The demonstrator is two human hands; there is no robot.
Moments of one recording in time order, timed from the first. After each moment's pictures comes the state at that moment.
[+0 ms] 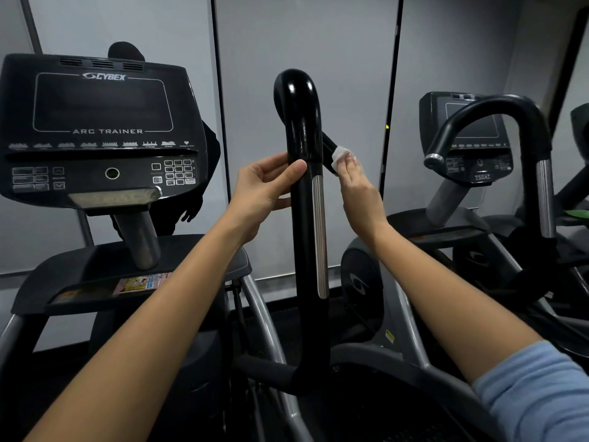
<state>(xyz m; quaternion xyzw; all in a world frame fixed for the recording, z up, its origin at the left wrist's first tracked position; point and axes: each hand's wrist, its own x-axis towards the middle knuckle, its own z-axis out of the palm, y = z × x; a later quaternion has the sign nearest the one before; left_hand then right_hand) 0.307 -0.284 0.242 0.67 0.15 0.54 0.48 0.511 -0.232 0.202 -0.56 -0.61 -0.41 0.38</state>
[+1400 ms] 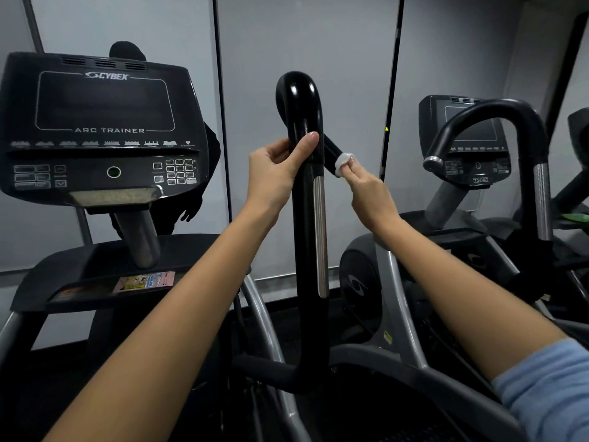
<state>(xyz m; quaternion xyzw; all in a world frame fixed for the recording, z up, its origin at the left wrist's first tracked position) 0.328 -0.293 0.258 0.63 0.18 0.63 0.42 0.521 -0.252 0.218 -0.58 -0.64 -0.35 0.36</state>
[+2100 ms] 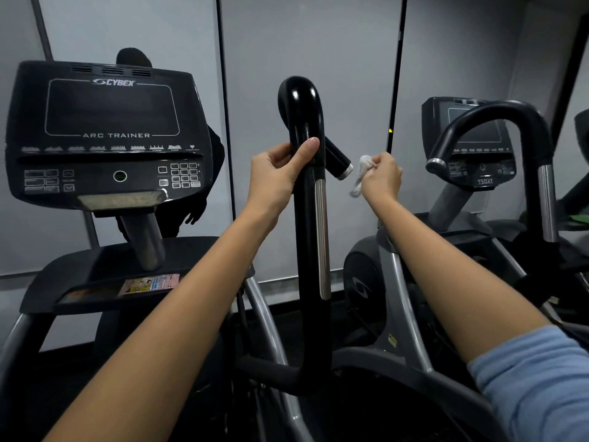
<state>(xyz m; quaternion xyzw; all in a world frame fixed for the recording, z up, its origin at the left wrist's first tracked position) 0.325 -0.296 0.259 0.64 0.18 0.61 0.43 0.519 -0.246 0.251 -0.66 -0.43 -0.07 0.61</state>
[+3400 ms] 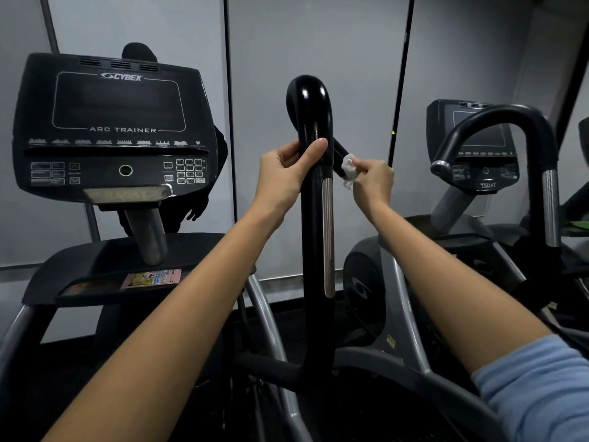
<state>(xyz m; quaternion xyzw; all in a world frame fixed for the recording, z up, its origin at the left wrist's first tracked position) 0.323 -0.298 0.258 0.64 0.17 0.61 0.44 0.491 -0.252 0.246 -0.62 -0.48 -0.04 0.62</state>
